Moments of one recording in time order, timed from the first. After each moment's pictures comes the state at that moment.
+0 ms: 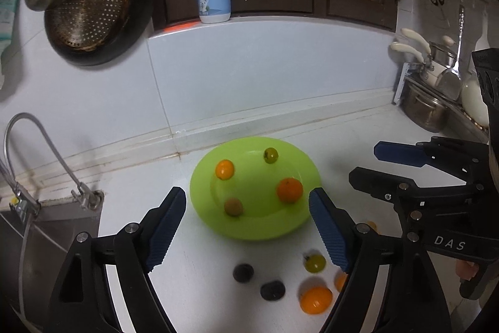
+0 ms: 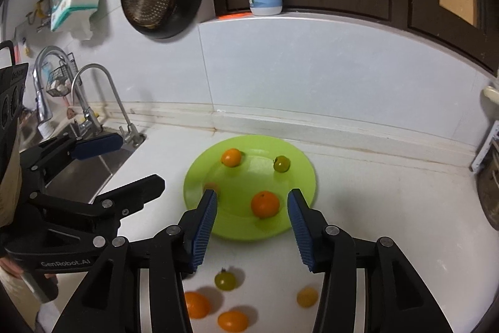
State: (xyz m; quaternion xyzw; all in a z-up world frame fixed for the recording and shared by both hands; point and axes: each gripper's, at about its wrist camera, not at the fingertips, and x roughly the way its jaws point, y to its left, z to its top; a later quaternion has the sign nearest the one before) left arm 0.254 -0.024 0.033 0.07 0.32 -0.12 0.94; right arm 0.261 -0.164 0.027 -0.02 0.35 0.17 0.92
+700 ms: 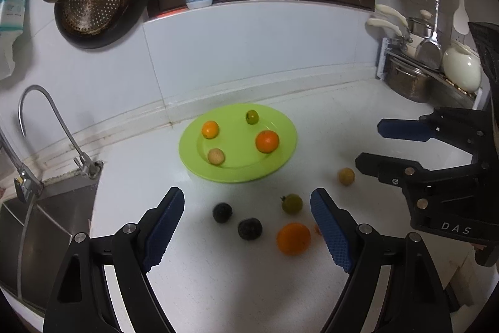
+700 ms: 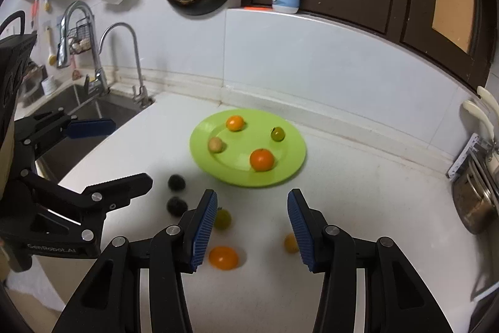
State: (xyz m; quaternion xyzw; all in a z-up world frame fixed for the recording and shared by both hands) left arm 0.177 -0.036 0.002 0.09 0.33 -0.13 0.93; right arm 0.178 -0.166 0.012 -0.10 0.33 0.17 0.92
